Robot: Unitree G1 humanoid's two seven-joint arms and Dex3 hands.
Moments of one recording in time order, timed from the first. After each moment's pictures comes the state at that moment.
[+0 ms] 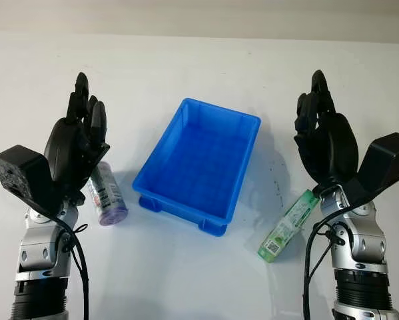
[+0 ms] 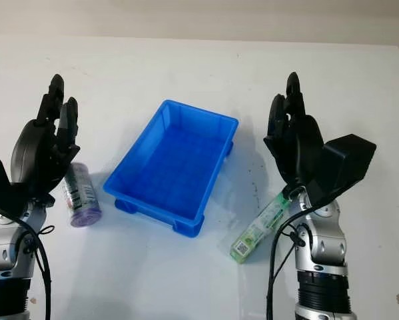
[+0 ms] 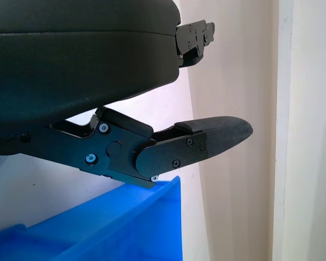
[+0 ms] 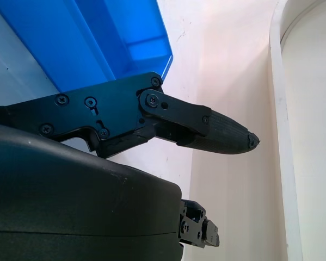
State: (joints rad) left arm -0.27 0.27 0.23 -0.02 -0.19 0.10 -0.18; right arm -0.32 -0.19 -0.20 -0.04 0.25 0.21 0.14
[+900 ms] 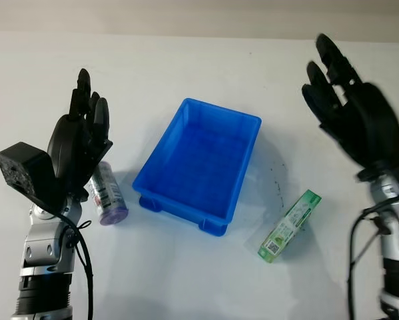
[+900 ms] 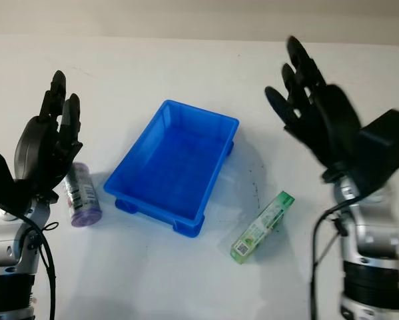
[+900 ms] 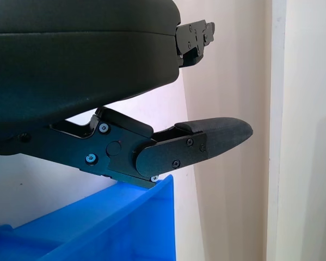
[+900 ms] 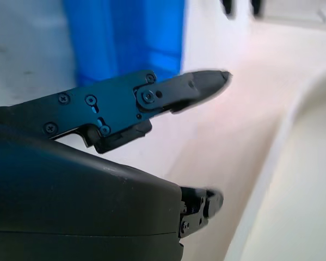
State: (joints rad) left arm -0.30 0.27 0.22 0.00 -0.18 0.08 -0.18; right arm -0.33 -0.60 -0.27 -0.29 0.25 0.36 0.44
